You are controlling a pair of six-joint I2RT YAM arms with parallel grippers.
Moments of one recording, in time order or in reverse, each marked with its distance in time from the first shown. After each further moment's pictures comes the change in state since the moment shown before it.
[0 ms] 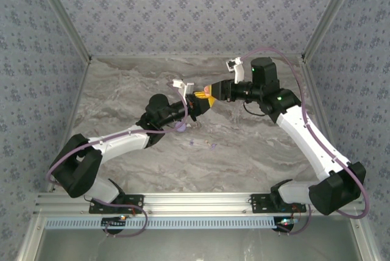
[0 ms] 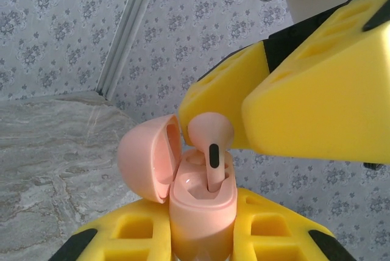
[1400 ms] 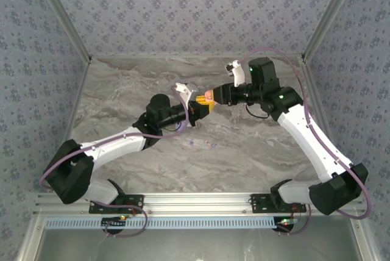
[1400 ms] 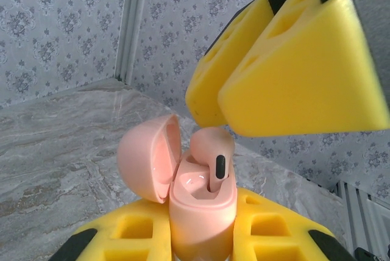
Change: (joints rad) left arm -0.023 -0.067 0.006 -0.196 -0.014 0.227; right arm 0.023 0.006 0.069 -0.193 0.073 -0.092
